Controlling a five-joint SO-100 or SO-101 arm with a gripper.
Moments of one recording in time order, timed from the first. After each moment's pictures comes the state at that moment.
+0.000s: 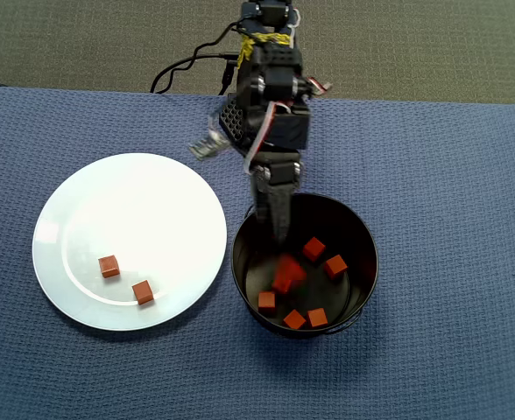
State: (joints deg) arm 1.1 123.3 106.5 63.0 -25.6
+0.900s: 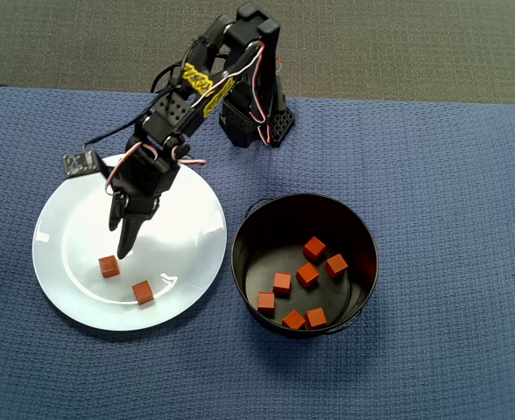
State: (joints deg) arm 41.7 92.5 116.3 25.8 -62.6
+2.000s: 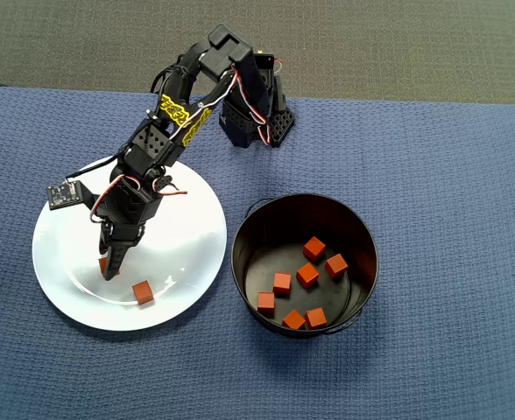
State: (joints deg) arm 41.3 73.4 104.3 21.2 -60.1
